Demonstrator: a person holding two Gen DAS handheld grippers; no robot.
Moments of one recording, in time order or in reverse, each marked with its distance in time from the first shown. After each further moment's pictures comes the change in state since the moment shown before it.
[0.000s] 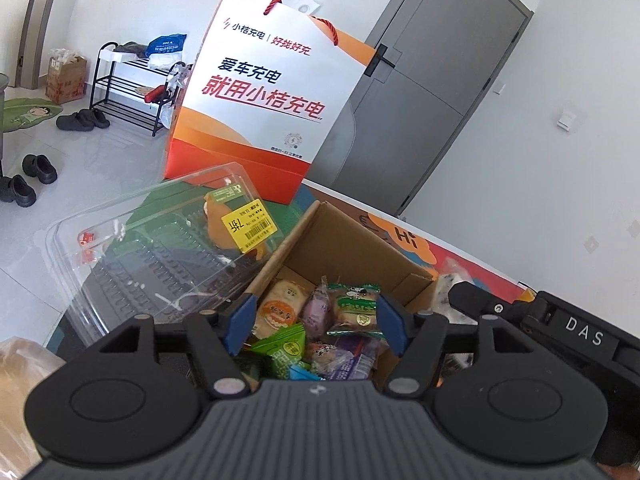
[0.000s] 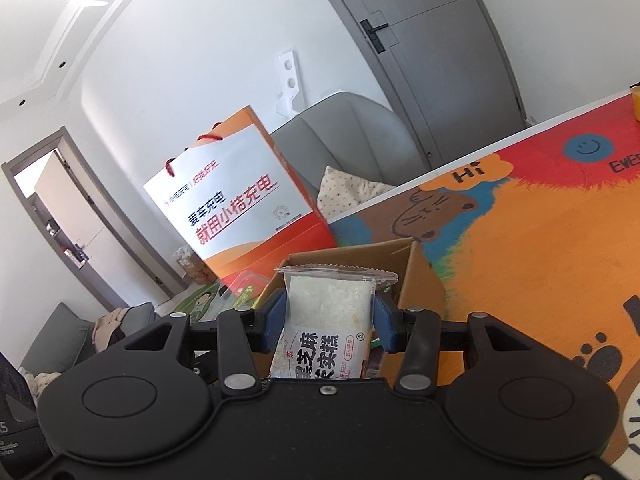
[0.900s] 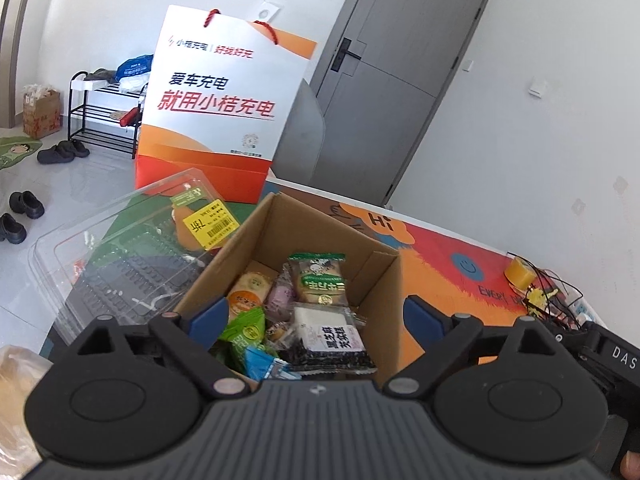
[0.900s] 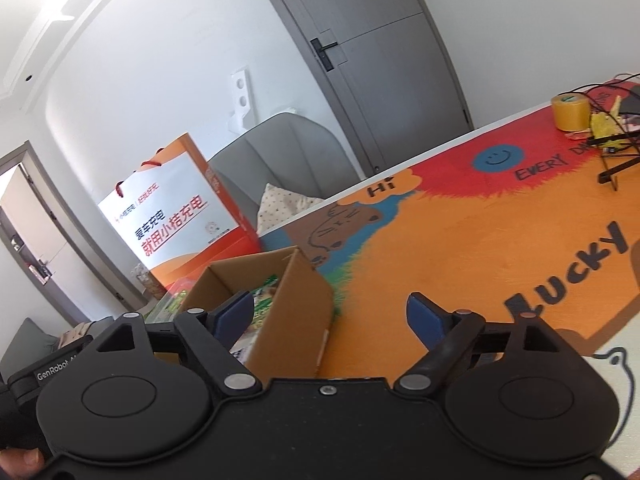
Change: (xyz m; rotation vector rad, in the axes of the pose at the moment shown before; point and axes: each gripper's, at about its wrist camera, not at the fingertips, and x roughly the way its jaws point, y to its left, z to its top) left arm -0.009 -0.039 -0.017 0.141 -0.002 -0.025; right arm -0.075 -0.069 -0.005 0.034 -0.079 -0.161
